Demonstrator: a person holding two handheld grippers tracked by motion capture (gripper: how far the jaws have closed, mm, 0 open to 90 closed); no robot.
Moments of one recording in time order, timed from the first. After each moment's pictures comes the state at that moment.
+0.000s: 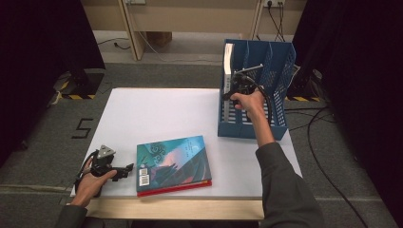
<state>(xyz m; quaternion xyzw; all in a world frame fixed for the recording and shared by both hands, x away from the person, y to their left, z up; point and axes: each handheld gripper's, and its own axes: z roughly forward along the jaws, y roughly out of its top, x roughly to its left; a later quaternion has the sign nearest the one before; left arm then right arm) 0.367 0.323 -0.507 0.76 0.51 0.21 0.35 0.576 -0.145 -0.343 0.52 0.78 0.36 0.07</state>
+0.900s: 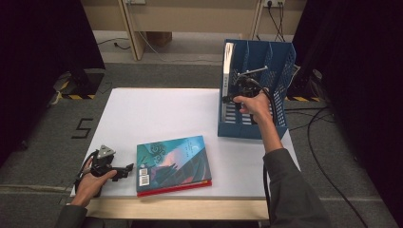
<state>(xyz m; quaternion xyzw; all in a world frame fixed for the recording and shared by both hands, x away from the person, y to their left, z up) 0.367 0.323 -0.507 0.76 0.51 0.21 0.35 0.560 -0.157 -0.339 0.50 0.78 0.36 0.08</state>
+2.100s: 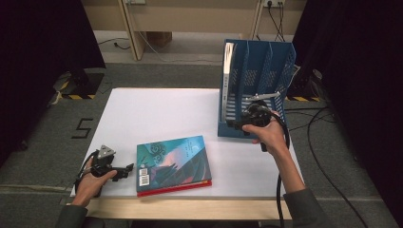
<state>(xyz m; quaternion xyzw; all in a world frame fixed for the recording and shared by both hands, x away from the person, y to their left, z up) 0.367 0.322 -0.507 0.76 0.51 0.21 0.35 0.466 -0.176 -0.352 0.43 0.80 0.40 0.09</state>
